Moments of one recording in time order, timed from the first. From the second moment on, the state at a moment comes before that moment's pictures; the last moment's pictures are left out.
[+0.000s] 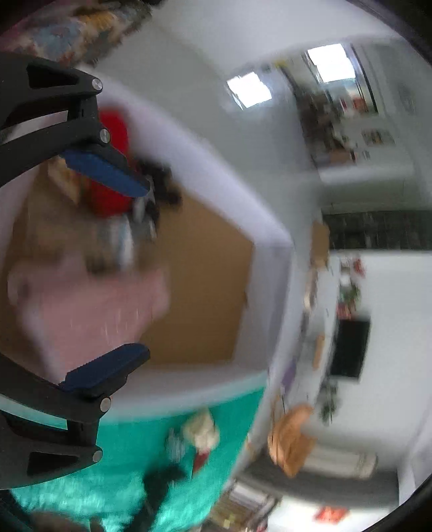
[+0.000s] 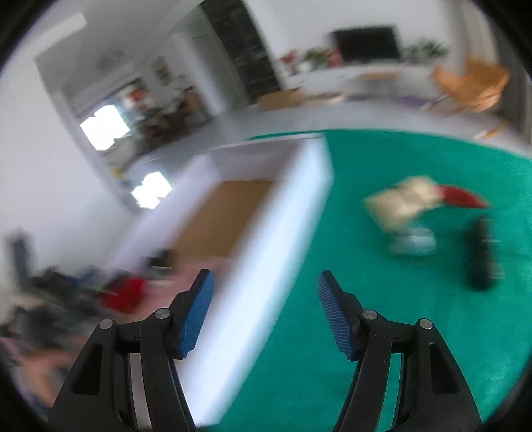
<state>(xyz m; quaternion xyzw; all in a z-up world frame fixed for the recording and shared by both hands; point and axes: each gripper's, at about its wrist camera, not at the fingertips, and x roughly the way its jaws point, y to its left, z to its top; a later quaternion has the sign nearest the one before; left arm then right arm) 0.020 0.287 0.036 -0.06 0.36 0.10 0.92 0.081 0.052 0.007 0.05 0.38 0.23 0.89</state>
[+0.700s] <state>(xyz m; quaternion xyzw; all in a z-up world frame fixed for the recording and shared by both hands) 0.148 0.030 -0.100 0.02 0.45 -0.13 0.88 0.065 -0.189 -0.102 0.04 0.43 -0.11 0.90</state>
